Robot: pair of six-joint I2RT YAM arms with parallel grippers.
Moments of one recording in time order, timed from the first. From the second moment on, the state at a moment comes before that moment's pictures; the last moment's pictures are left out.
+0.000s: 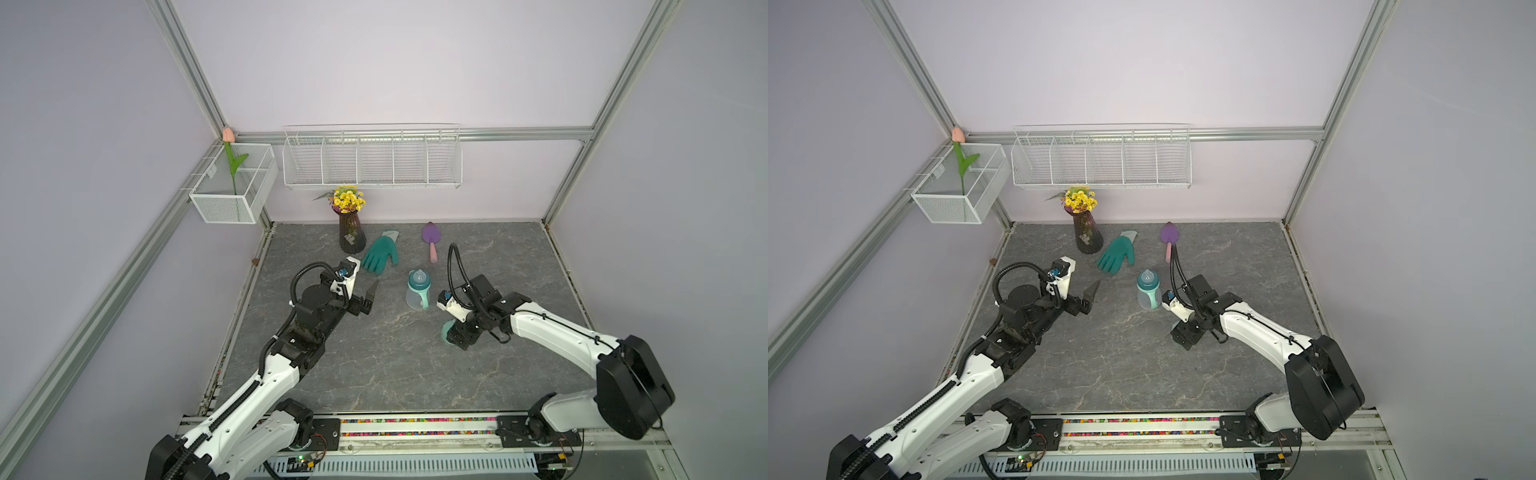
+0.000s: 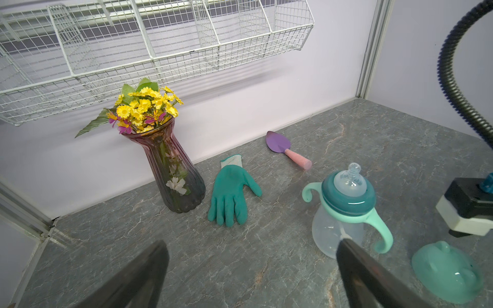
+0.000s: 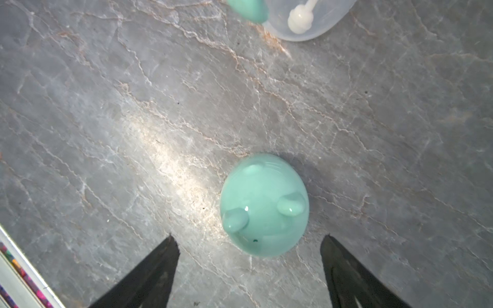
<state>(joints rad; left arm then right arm) -0.54 0.91 0.60 0.15 -0.03 0.12 0.57 1.42 0.87 -0.64 -0.17 -0.31</state>
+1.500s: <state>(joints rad) -0.54 0.89 0.60 0.16 -0.02 0.14 0.55 1.59 0.91 -0.57 -0.22 -0.40</state>
